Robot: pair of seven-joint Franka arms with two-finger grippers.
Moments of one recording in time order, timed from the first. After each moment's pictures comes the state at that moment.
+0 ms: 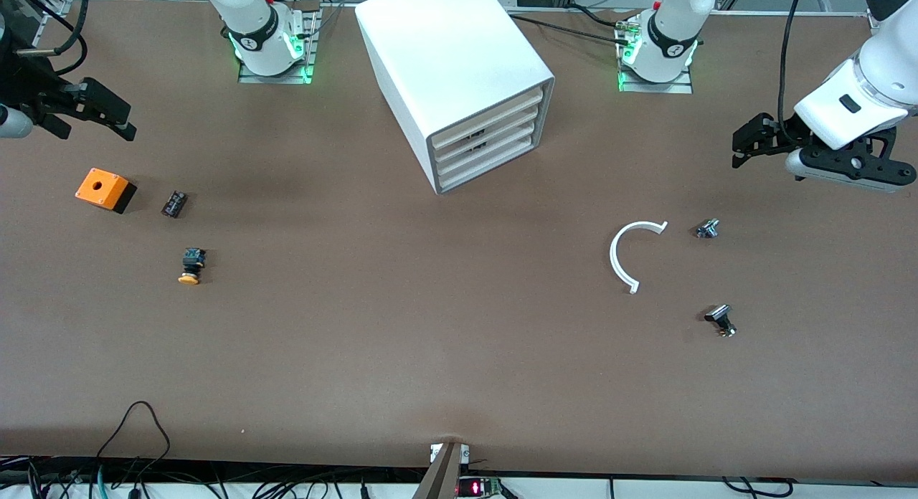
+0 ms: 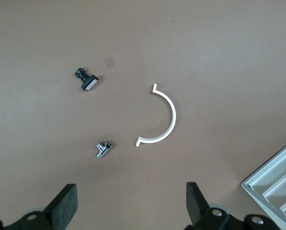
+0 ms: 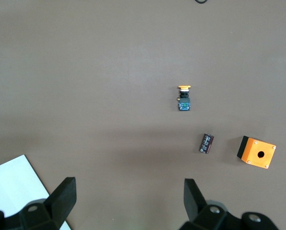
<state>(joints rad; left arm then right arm) -0.06 -0.02 -0.04 -1.68 -0.02 1.65 0.10 -0.09 -0.05 0.15 -1.56 0.02 1.54 0.10</state>
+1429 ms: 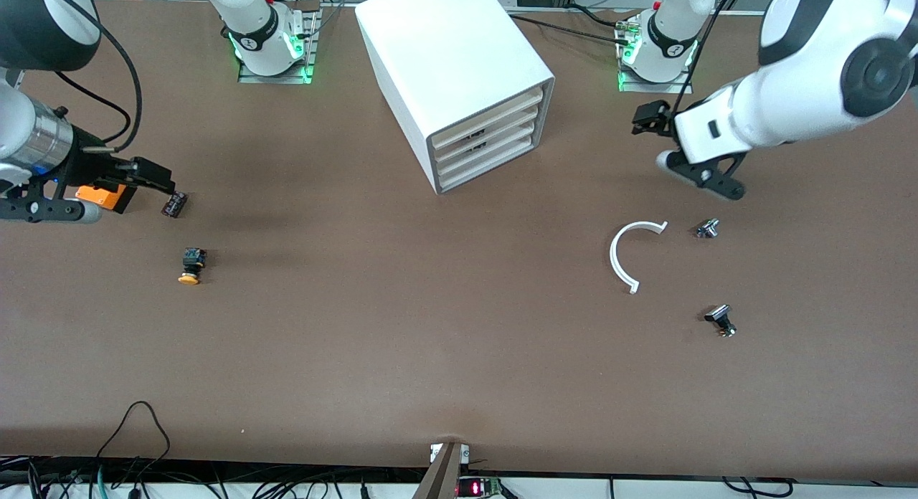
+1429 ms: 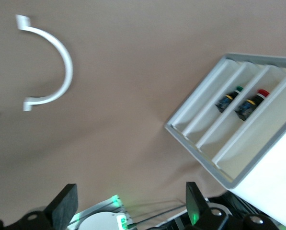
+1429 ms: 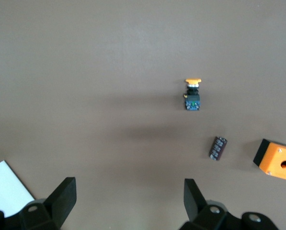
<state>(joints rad) -0.07 0.13 -0.18 -1.68 -0.30 1.45 0.14 -0.09 0.14 0.15 -1.60 0.01 1.65 0.10</state>
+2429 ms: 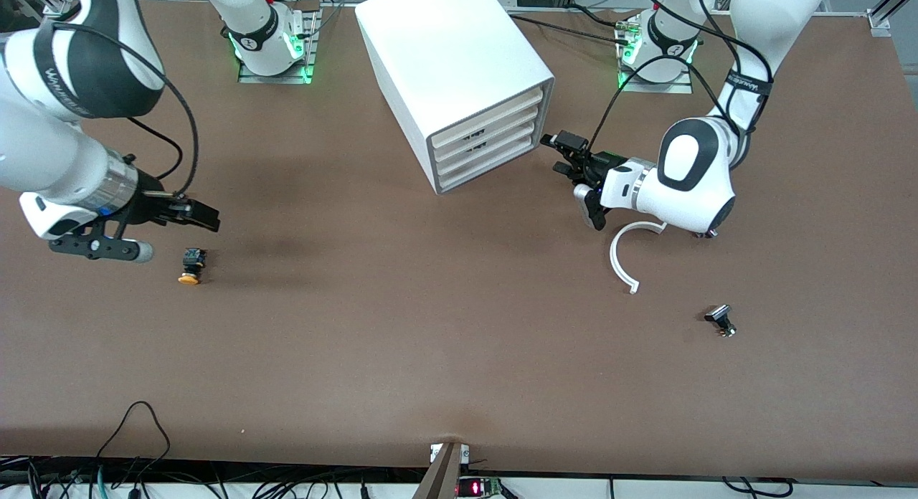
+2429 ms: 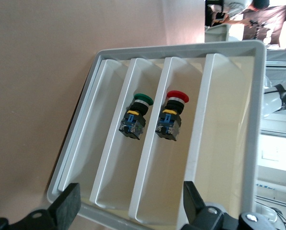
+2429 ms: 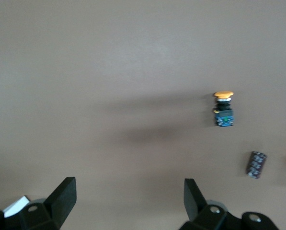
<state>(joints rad) -0.07 0.35 -0.21 -2.10 -0.98 1.73 0.82 0.00 0.24 0.17 -1.60 0.01 1.79 0.31</state>
